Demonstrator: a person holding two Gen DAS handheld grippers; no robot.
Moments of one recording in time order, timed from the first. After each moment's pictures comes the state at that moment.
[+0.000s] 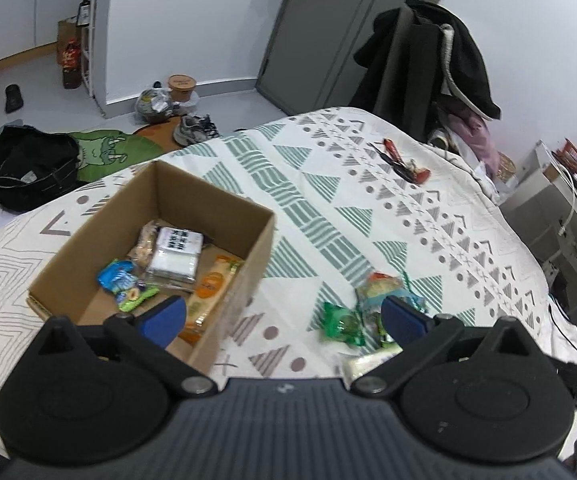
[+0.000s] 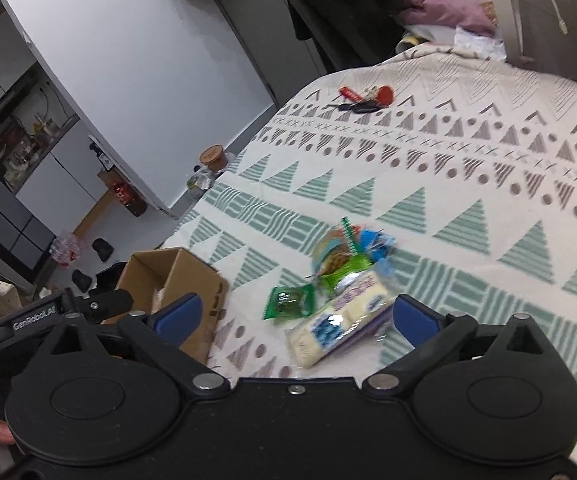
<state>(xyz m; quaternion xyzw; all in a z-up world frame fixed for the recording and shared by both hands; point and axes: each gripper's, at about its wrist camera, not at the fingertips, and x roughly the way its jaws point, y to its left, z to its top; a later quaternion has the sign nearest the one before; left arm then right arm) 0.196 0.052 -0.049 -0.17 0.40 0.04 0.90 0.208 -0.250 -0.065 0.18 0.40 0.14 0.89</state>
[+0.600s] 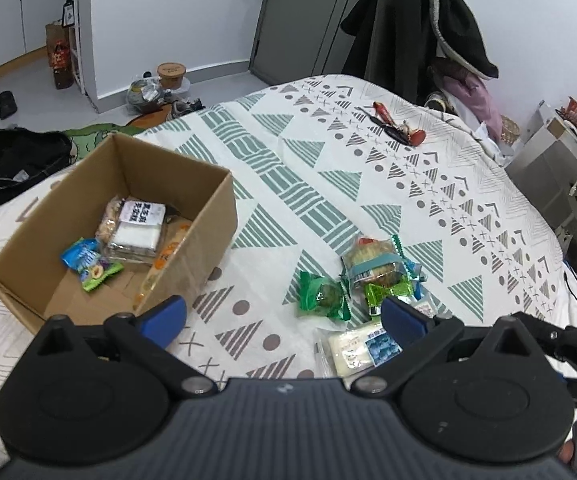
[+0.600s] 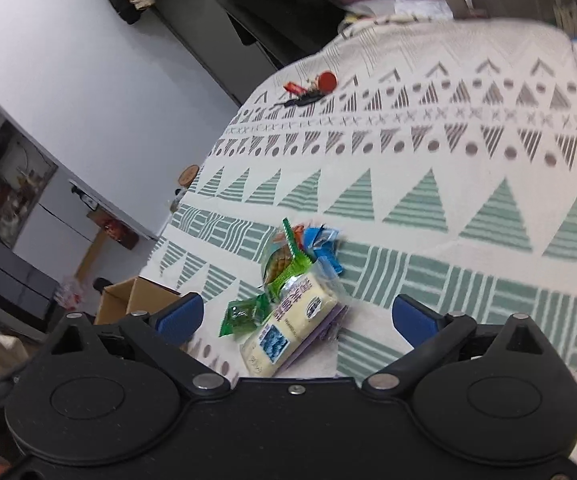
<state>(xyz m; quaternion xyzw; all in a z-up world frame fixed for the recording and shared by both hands) 0.212 0.002 -0.080 -0.14 0.43 0.04 0.89 0.227 -0.299 -0.125 0.28 0.41 0.12 0.86</state>
